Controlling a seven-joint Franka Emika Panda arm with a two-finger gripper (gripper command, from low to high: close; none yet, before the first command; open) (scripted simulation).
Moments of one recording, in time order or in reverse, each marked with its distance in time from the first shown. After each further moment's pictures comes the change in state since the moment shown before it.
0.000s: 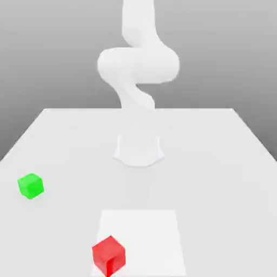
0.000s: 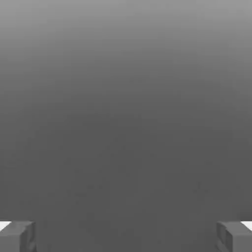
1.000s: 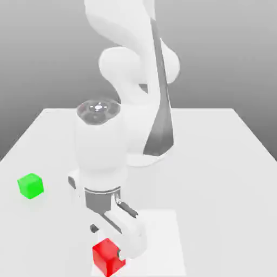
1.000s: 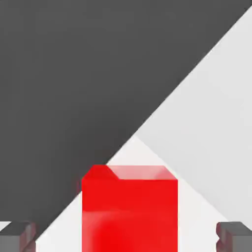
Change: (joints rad) arm -0.186 1.078 0.052 -0.140 -0.074 0.490 0.676
